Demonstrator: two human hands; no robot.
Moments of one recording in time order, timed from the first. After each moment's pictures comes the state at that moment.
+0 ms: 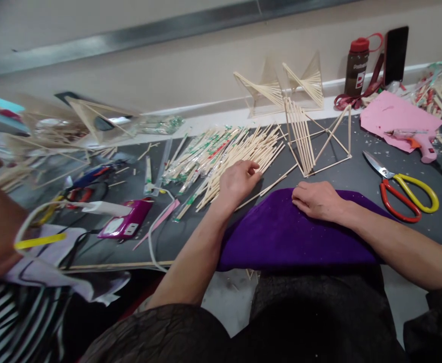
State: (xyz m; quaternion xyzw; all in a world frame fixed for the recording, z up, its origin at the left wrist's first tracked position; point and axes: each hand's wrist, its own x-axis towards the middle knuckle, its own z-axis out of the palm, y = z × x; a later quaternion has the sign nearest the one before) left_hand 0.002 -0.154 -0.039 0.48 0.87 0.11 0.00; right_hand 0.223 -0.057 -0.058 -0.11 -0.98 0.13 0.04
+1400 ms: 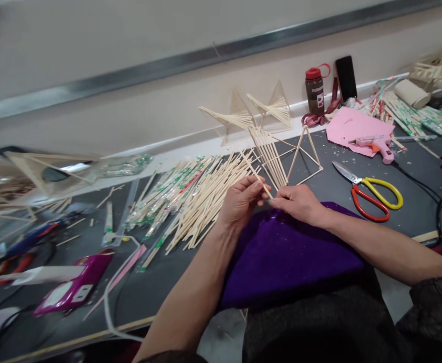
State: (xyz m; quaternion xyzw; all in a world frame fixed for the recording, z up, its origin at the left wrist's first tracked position) left_hand 0.068 -0.117 -0.030 0.33 0.56 0.63 0.43; right_hand 0.223 -0.046 -0.049 -0.24 -0.80 0.50 0.23
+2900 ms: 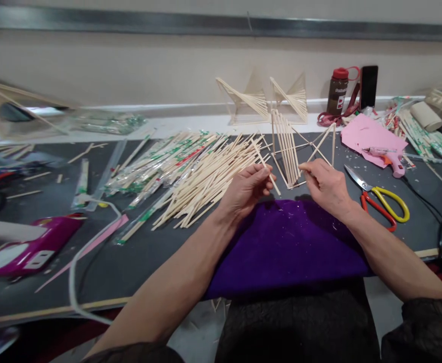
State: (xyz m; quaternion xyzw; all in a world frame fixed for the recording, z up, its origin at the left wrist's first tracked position) left_hand 0.060 -0.121 -0.036 0.27 0.48 0.68 0.48; right_hand 0.240 -0.020 -0.042 -0.16 -0.87 0.12 0.45
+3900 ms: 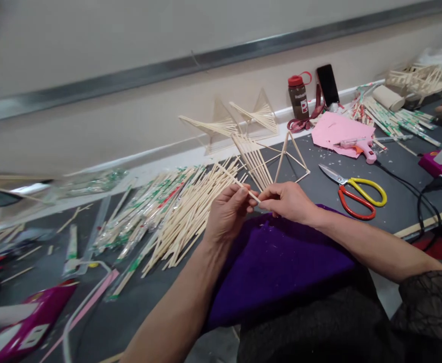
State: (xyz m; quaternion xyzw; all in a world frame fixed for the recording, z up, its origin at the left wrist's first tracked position) left_hand 0.079 -0.115 -0.029 0.31 0.53 0.67 0.41; right_hand 0.227 -0.043 -0.037 -0.22 -0.72 0.61 0.26
